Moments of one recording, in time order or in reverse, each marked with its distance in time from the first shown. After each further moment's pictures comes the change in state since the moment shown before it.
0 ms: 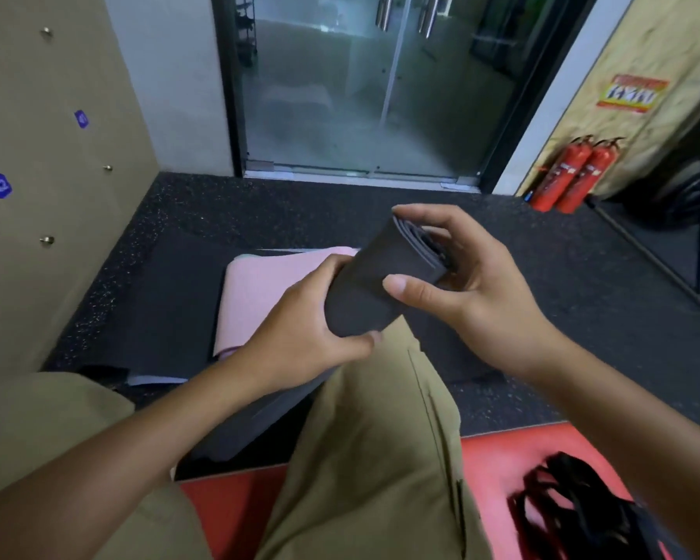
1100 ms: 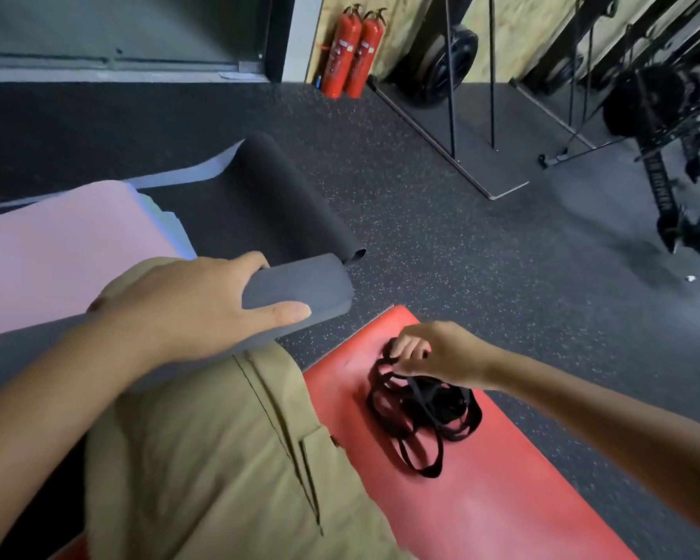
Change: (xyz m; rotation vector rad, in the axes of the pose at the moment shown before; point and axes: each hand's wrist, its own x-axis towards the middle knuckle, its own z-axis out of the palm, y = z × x) left_hand 0.097 -0.014 0.116 0.692 -0.706 -0.025; right_hand -0.195 0.136 -0.137 -0.649 -0.229 0.992
